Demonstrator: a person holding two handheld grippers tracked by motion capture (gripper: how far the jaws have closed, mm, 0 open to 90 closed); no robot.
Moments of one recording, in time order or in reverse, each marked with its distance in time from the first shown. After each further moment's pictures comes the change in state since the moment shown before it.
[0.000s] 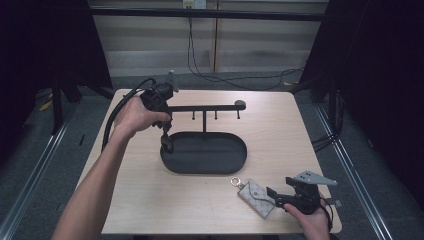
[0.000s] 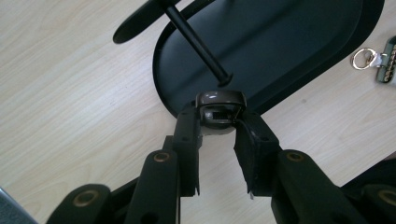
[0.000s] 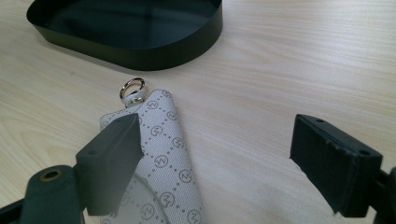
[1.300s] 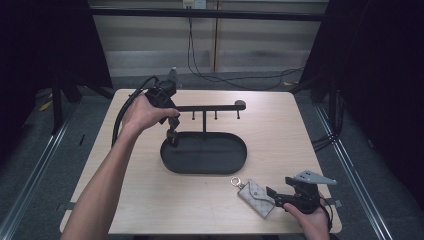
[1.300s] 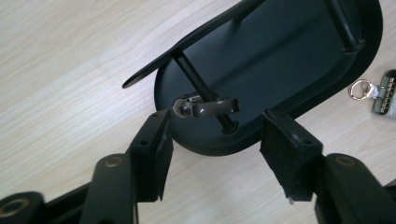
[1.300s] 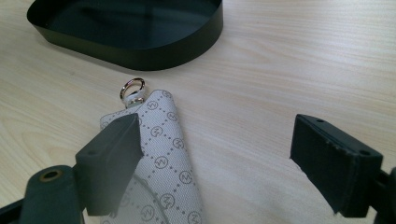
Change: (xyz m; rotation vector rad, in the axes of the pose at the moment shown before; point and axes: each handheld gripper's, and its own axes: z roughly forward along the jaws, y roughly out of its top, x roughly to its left) left arm 0.002 0.011 0.005 -0.056 0.004 -0.046; right arm -0.001 0.001 0.001 0.002 0.005 0.004
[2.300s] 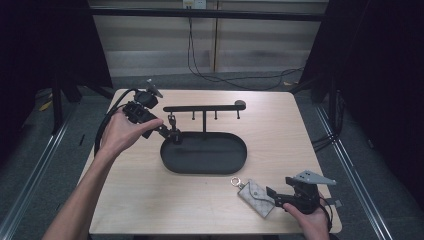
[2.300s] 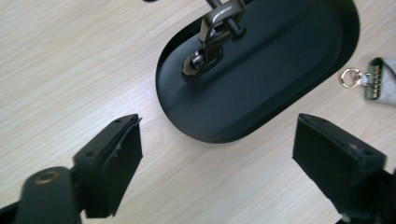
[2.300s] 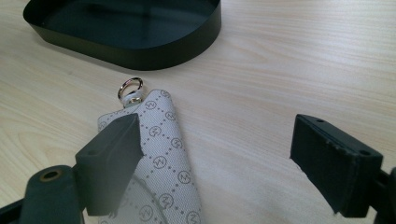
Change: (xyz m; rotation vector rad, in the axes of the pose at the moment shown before) left arm 0.012 -0.066 -0.006 -0.190 -0.050 0.020; right arm 0.001 0.000 0.000 0.002 -0.009 -0.002
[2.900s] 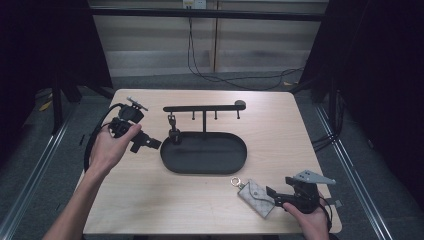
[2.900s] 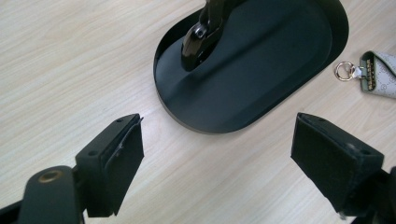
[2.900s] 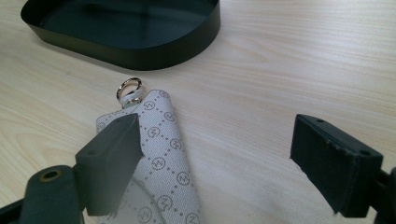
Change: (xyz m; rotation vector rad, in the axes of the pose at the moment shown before) left arm 0.013 -0.052 0.004 -0.137 -0.036 0.039; right arm 0.000 0.001 0.001 0.002 -0.003 0.004
